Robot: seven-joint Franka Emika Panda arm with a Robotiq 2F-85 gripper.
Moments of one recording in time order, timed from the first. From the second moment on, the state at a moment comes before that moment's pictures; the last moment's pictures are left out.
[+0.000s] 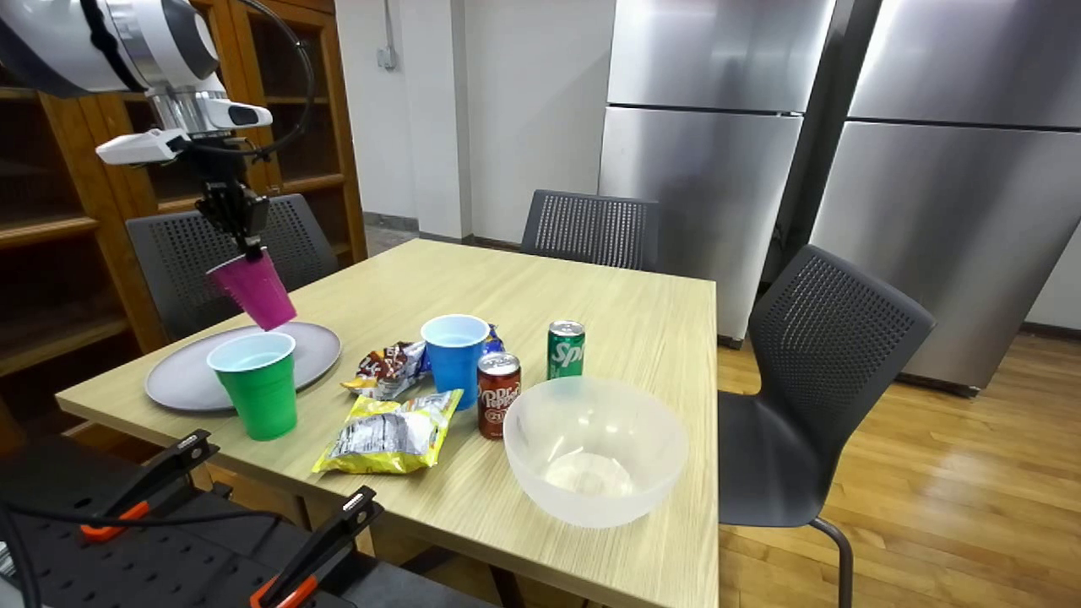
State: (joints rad) arm 0.49 0.34 0.09 -2.12 -0.28 2.41 0.78
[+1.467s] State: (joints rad) arm 0.51 0.49 0.14 -1.98 -0.28 2.33 0.78
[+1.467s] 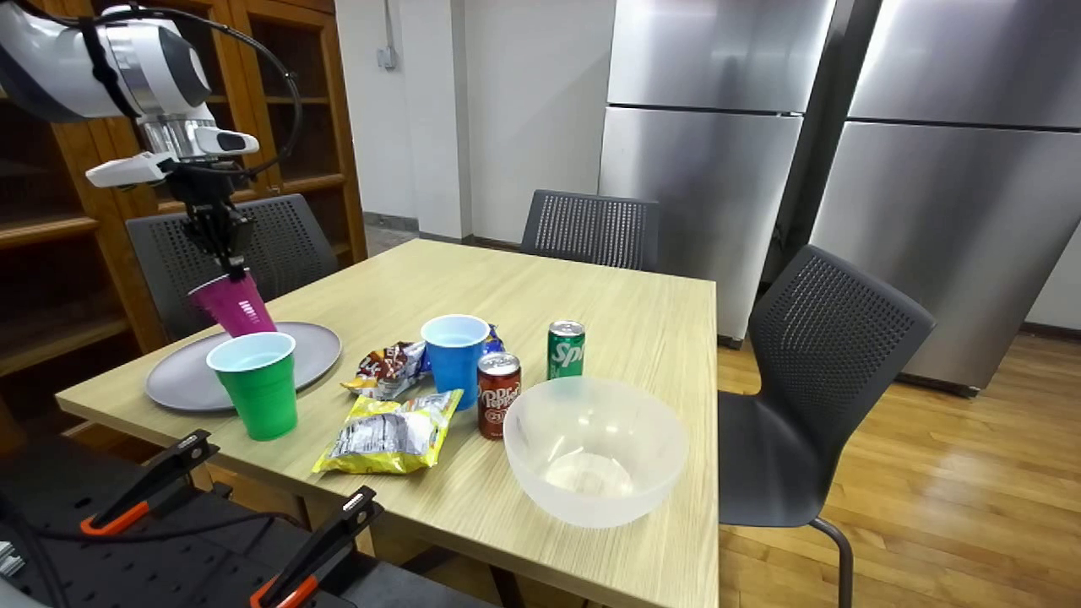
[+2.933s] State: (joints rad) arm 0.50 0.51 0.11 -1.96 -0.27 2.27 0.78
